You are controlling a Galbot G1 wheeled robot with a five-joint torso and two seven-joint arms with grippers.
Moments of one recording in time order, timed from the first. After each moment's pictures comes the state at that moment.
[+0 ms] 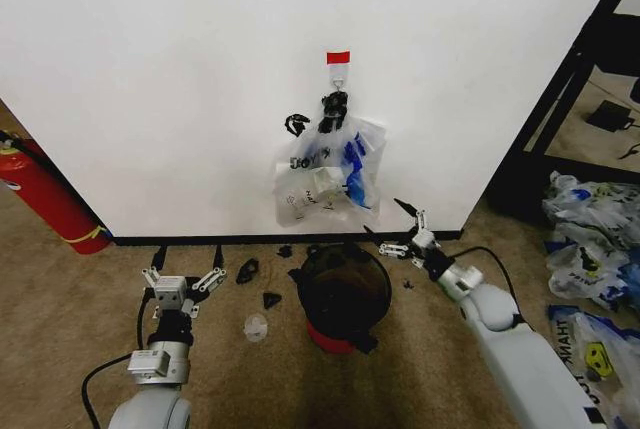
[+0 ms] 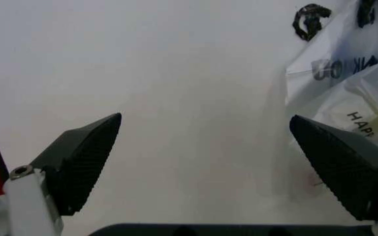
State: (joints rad) left arm 1.58 -1.44 -0.62 -2.07 -0.04 -0.25 -0.03; right arm -1.00 1.13 0.36 1.46 0.30 0.54 -0.60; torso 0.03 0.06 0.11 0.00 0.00
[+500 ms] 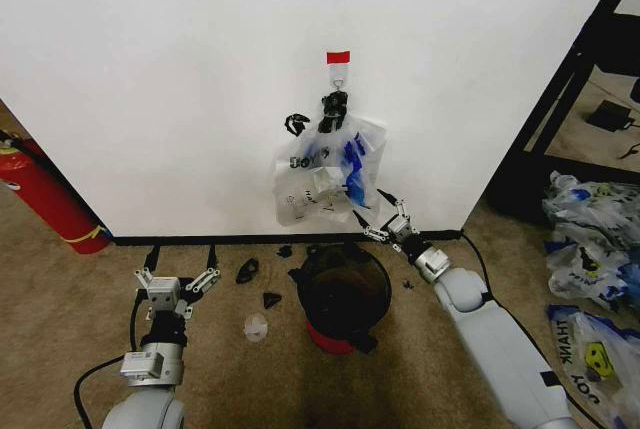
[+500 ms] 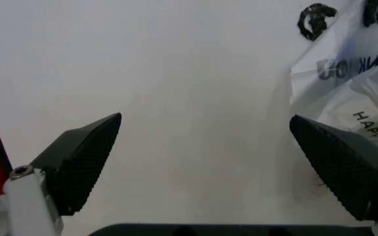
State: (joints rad) left arm 1.59 -1.43 -0.64 -2.08 -0.05 -0.26 -0.04; right arm -0.83 1.20 0.24 1.29 0.01 0.52 -0.34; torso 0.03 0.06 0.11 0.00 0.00
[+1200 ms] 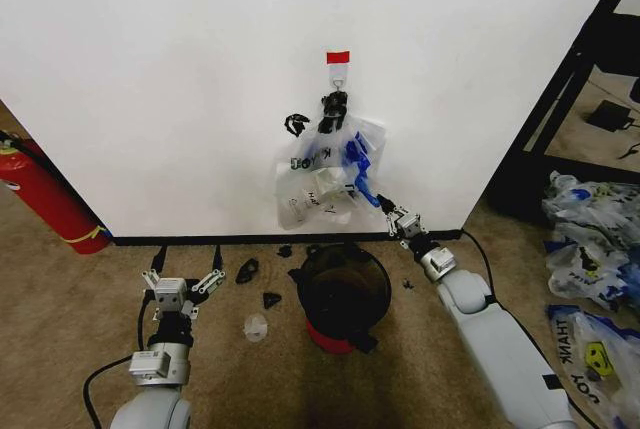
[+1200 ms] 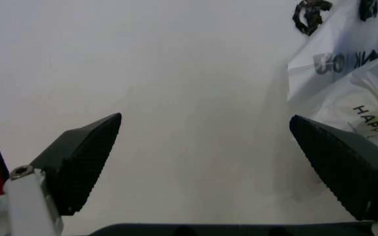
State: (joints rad) left arm 1.58 -1.44 -0.62 -2.06 -0.03 -0.26 -0.04; right arm -0.85 1.20 0.27 1.29 0.05 0.47 -0.28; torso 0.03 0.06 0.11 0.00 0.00
